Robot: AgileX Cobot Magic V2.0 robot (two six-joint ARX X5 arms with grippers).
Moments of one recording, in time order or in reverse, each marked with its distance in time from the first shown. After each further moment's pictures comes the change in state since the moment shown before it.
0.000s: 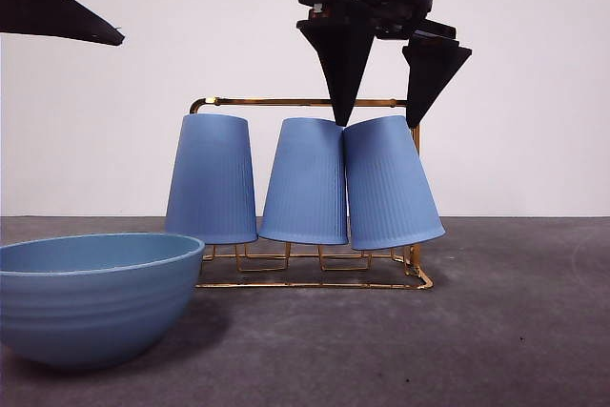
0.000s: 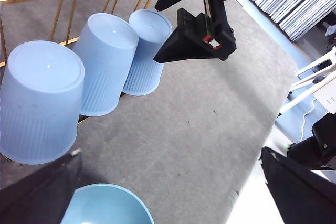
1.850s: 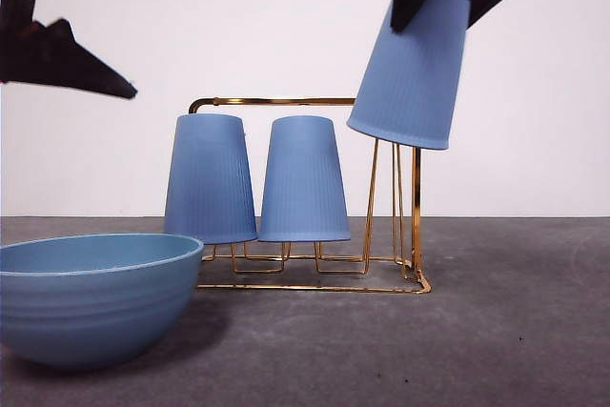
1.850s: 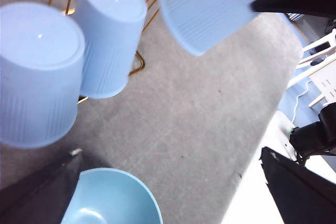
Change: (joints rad) left arm -0.020 0.128 0.000 -0.014 0.000 0.026; right arm -0.005 -0.525 -0.460 0.293 -0.075 -0.003
